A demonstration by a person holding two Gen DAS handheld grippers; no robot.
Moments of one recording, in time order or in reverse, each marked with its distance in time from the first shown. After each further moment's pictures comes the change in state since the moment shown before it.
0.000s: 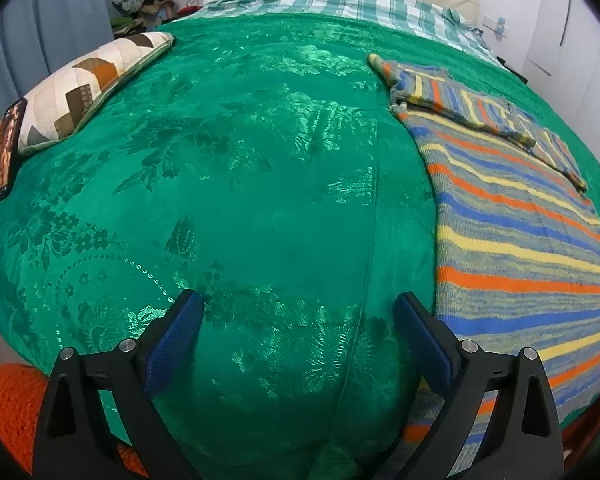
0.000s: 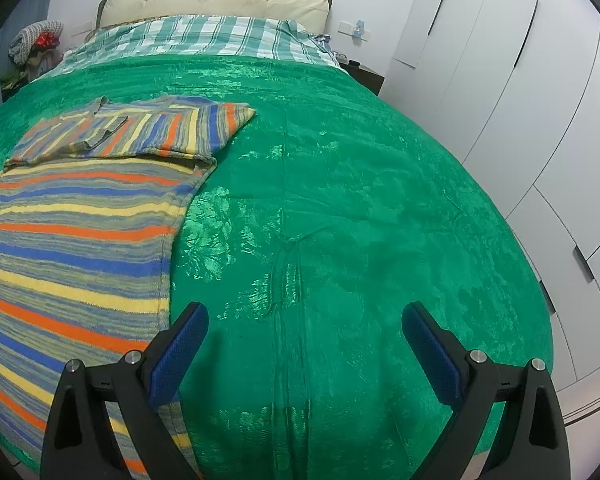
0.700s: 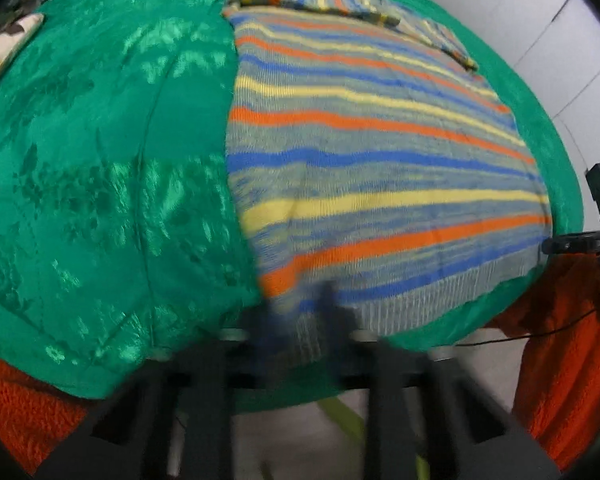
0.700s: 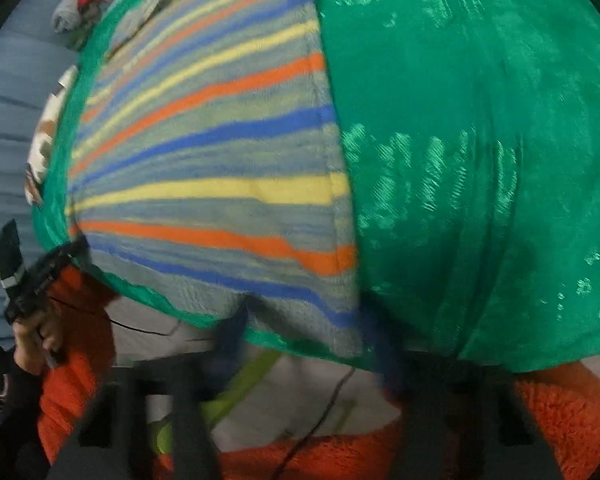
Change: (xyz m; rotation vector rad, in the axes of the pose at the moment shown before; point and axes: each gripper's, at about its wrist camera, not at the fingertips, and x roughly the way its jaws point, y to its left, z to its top) left arm -0.017 -0.060 -0.047 0.225 0.309 -0.317; right arm 0.031 0.017 -0.065 0.033 0.715 0.675
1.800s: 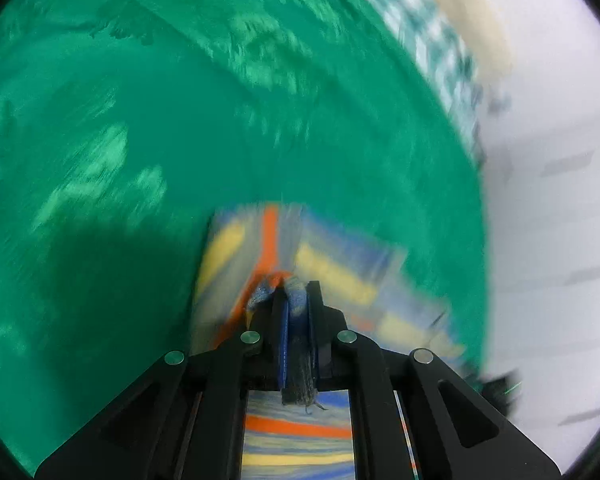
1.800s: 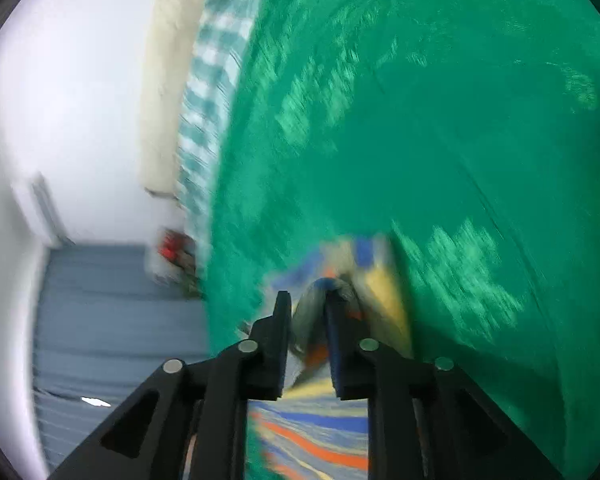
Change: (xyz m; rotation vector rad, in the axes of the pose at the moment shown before) left arm 0.103 0.126 0.402 -0.656 -0.137 -0.335; right arm -0.041 -0.109 0.352 0.587 -0.548 0.756
